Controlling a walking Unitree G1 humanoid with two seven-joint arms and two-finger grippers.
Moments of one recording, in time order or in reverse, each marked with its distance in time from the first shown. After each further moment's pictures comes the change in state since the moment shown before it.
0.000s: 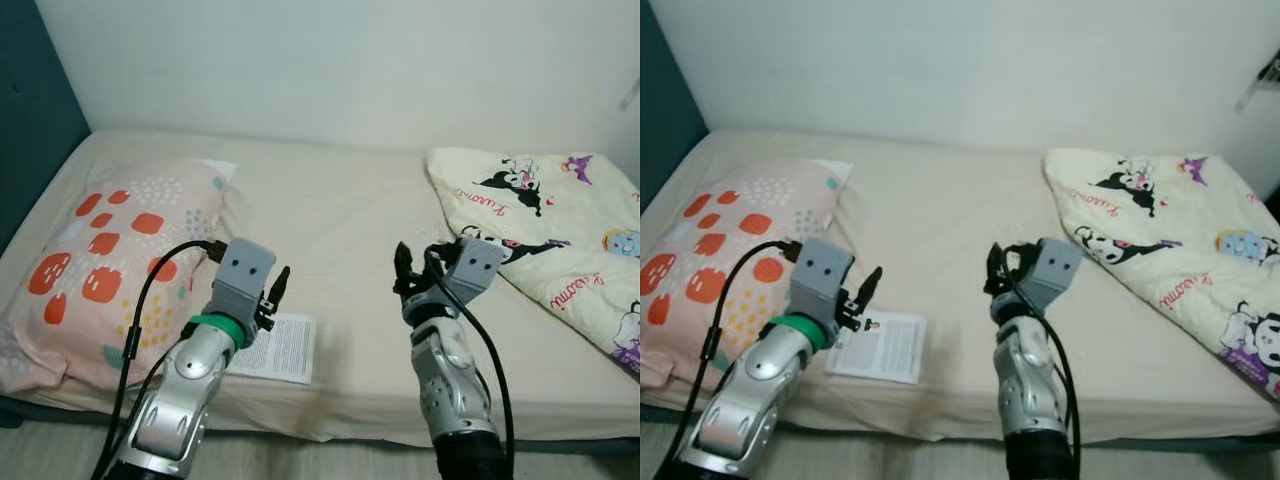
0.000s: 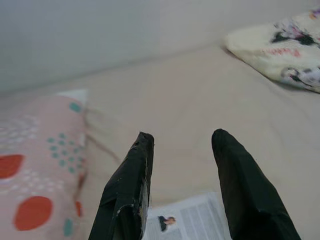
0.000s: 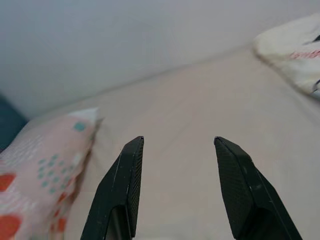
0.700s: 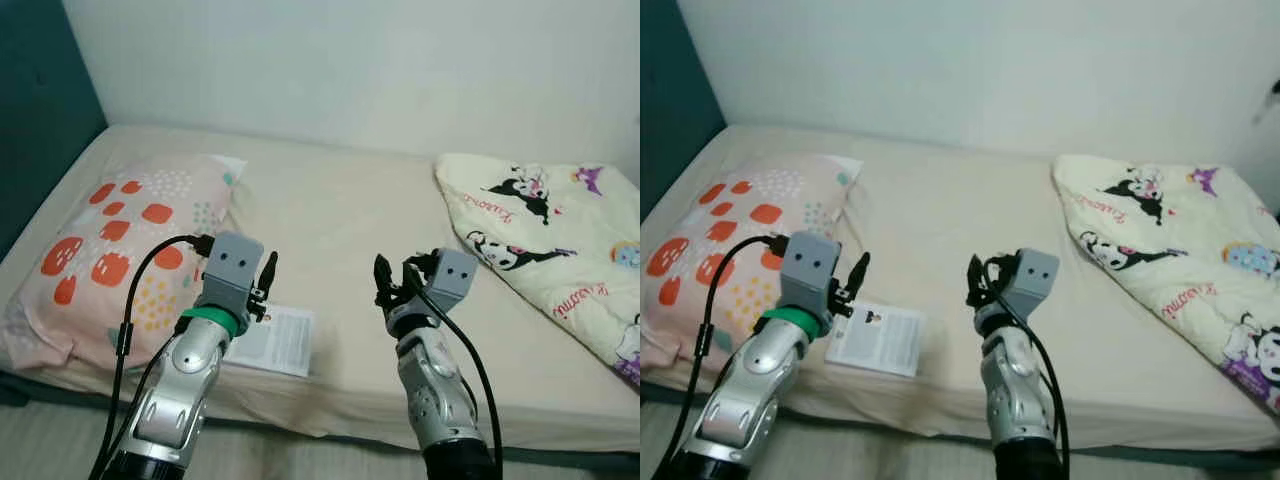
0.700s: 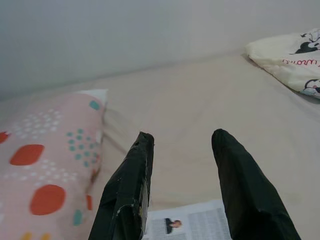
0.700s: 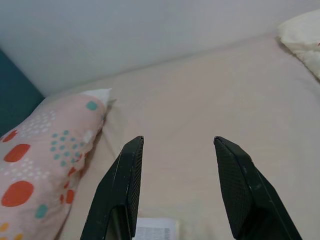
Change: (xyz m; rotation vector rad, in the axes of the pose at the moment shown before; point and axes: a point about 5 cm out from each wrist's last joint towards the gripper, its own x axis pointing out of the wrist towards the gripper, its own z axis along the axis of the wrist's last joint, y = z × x) left arm 0.007 0.002 -0.002 -0.005 -0.033 0.039; right arm 0.000 0.002 -0.008 -0.018 0.026 0.024
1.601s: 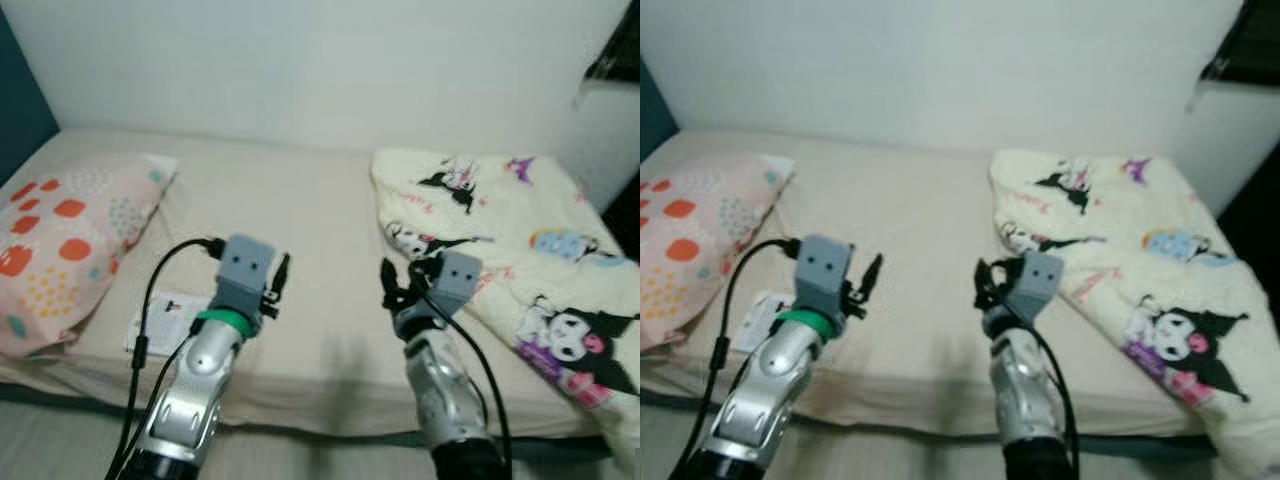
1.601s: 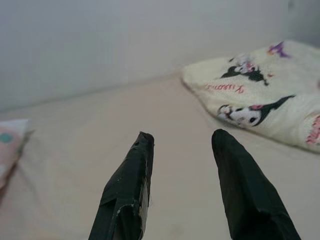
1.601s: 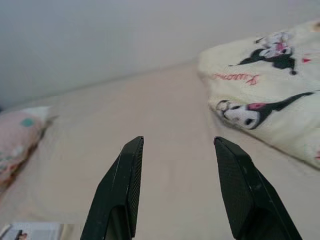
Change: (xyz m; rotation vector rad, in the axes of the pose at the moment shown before) left arm 0.003 -0.005 0.002 -0.005 -0.029 -0.016; right arm 0.001 -0.008 0.000 -0.026 -0.007 -0.009
